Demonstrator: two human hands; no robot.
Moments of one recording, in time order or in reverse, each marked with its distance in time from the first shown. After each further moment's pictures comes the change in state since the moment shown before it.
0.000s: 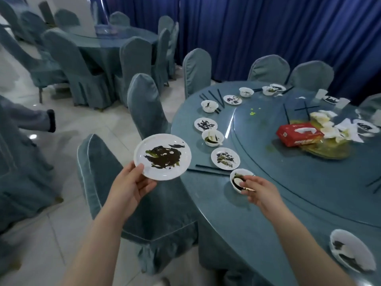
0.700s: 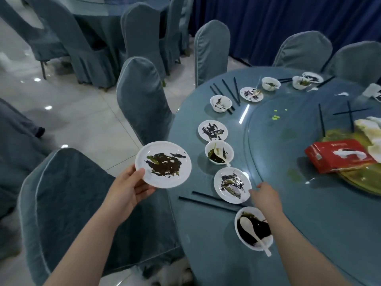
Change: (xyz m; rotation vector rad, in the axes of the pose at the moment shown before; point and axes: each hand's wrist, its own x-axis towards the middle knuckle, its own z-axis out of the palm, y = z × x) left_hand 0.168 -0.007 0.056 0.112 0.104 -0.148; right_hand 0.264 0.007 0.001 -1.019 0.166 -0.034
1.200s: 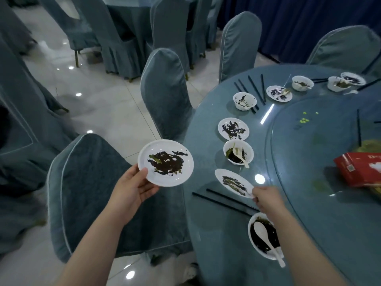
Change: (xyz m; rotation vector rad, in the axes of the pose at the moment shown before) left_hand -0.015 -0.010 -0.020 -0.079 0.154 0.024; right_hand -0.011 -0.039 0.014 0.519 -0.284 0.115
